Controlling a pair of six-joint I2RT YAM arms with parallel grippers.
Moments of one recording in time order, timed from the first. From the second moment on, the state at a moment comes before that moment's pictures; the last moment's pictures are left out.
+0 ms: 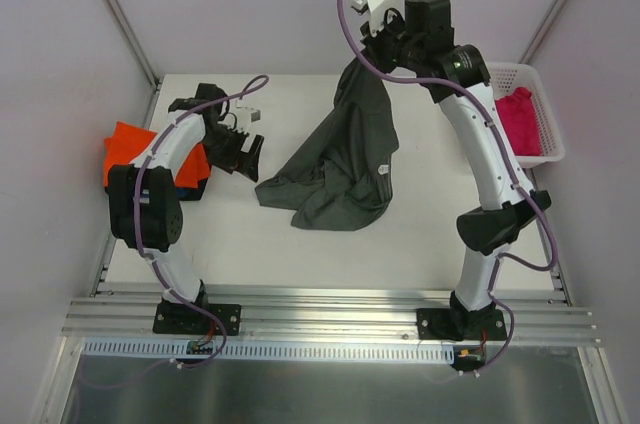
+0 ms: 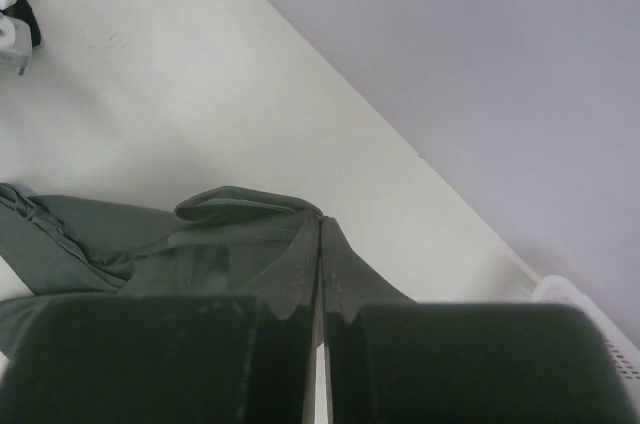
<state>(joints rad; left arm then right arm) -0.08 1.78 1.45 -1.00 0.42 0.30 0.48 1.89 2.38 -0.87 -0.14 -0.39</state>
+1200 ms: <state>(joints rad) -0.39 2.16 1.89 -0.99 -0.09 0.38 0.46 1.88 2.33 -0.84 -0.14 -0.30</state>
